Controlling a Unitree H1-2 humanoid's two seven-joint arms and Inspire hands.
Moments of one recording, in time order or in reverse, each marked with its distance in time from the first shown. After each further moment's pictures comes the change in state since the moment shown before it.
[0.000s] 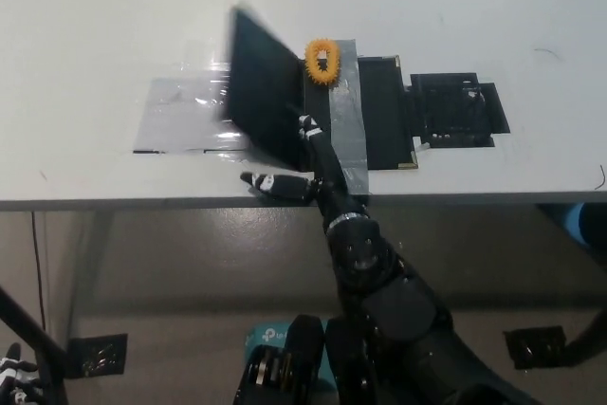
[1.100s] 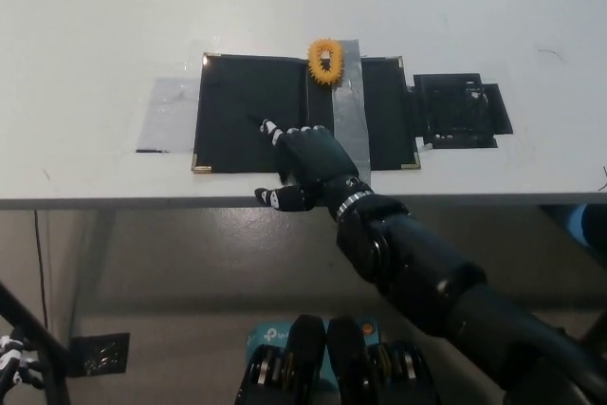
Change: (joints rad) left_arm -0.028 0.025 -0.012 -0.031 0.017 0.018 -0.002; right_arm -0.106 -0.177 0.436 -0.061 -0.491 0.105 0.052
